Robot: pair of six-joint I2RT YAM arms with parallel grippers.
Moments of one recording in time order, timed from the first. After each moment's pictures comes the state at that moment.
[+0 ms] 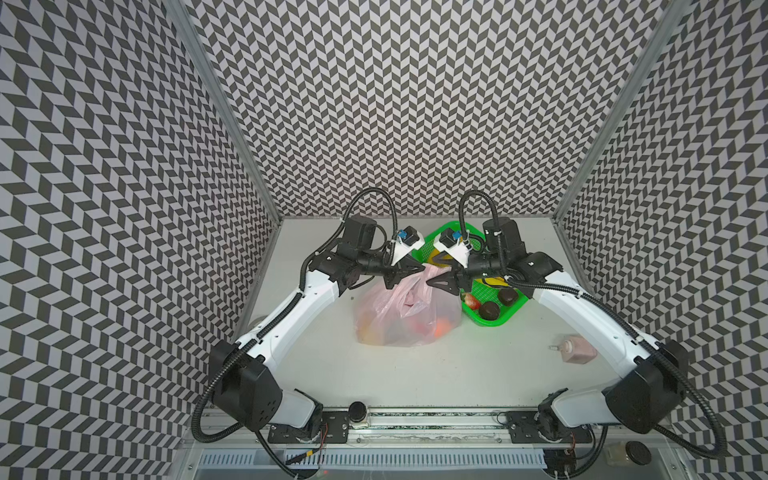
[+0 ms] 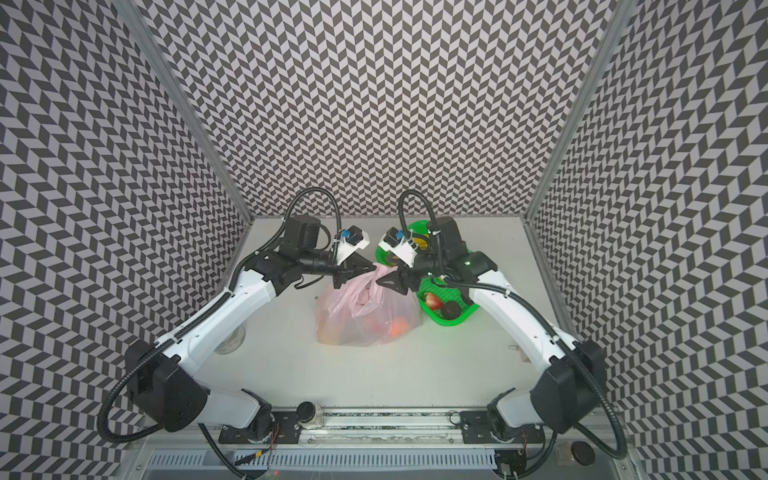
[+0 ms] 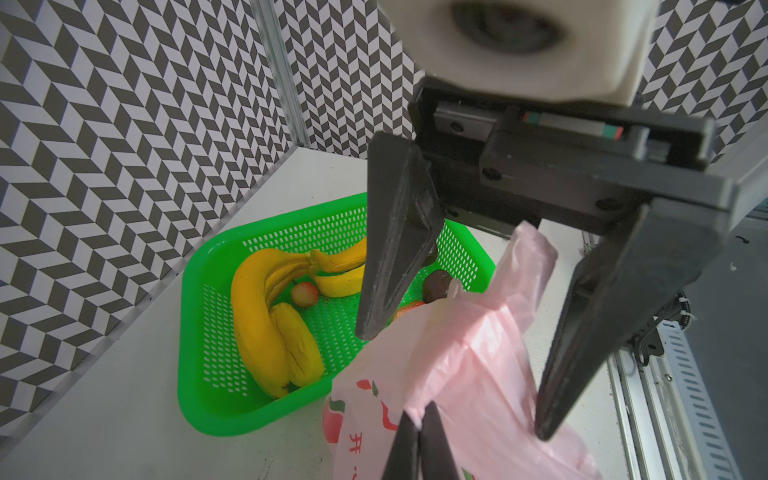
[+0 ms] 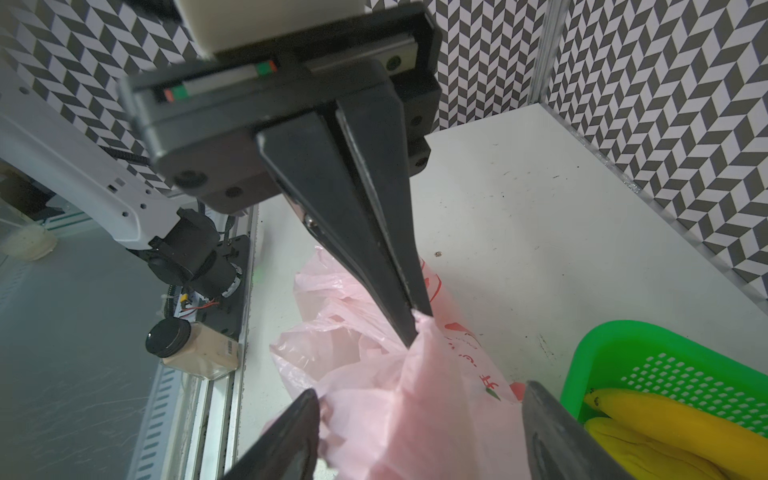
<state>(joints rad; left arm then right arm) -0.49 1.44 1.32 -0.48 0.77 0.43 0.50 1.44 1.31 -0.50 -0.74 -0.36</state>
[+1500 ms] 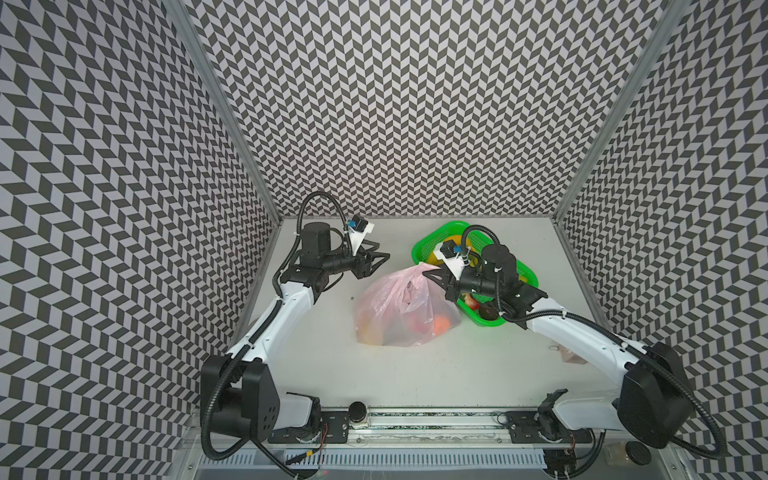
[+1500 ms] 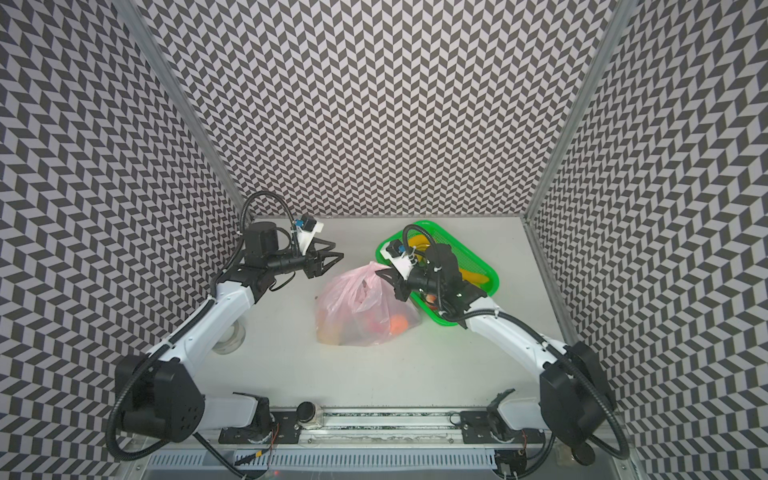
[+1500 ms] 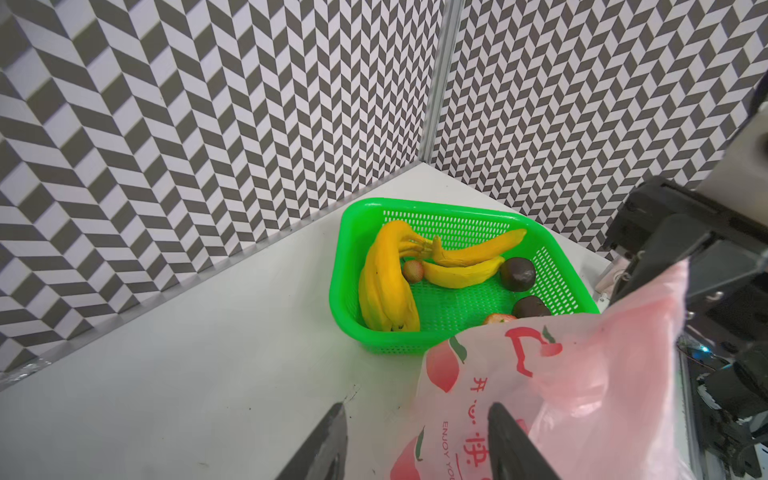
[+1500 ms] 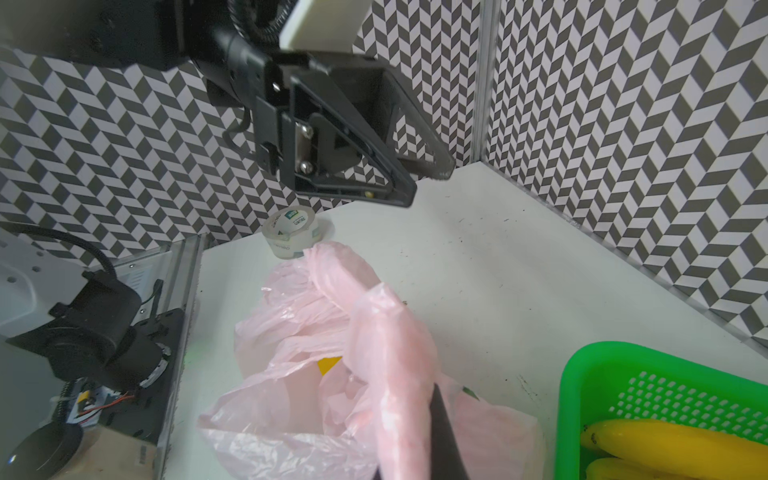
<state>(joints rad) -0.19 1.39 1.08 -0.14 0.82 0.16 0.59 1.35 0.93 0.15 -0.54 -0.10</state>
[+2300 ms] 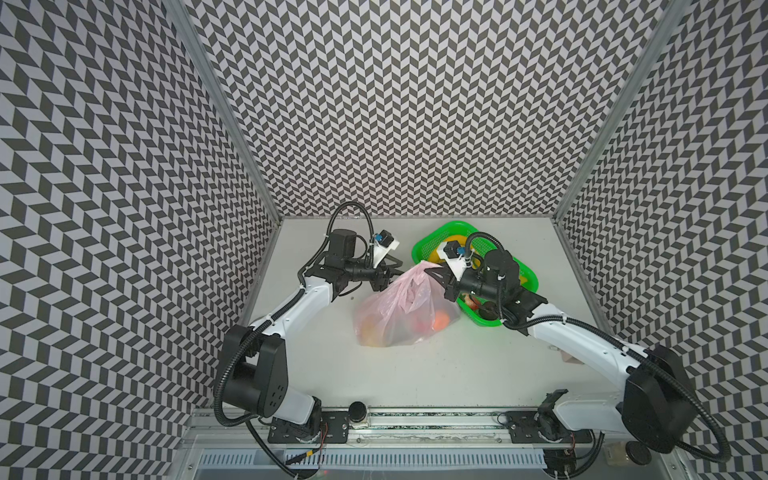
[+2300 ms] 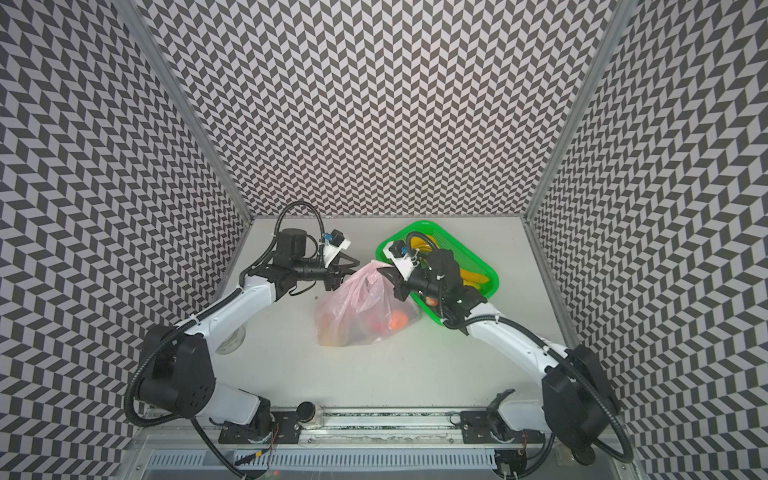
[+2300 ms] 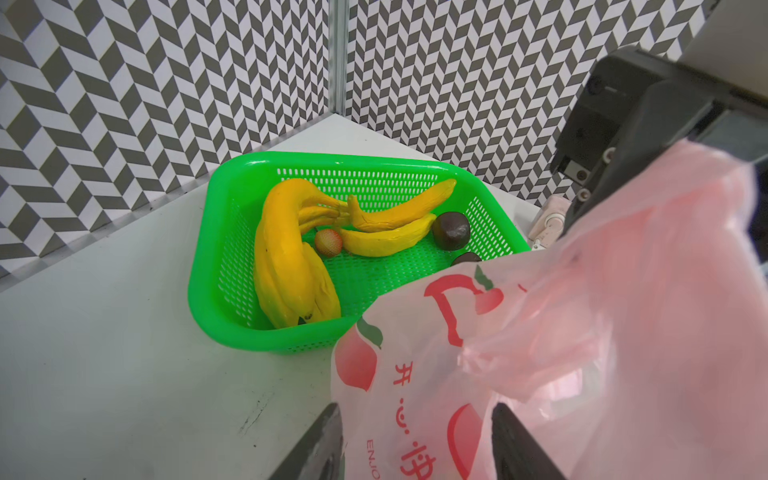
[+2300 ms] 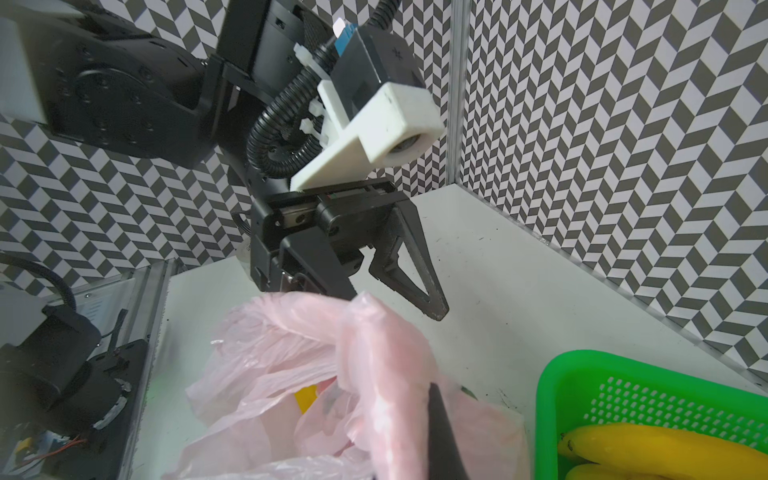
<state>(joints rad) -0.31 1.49 1.07 -0.17 0.93 0.27 0.61 1.33 0.88 0.26 -0.46 -0.07</state>
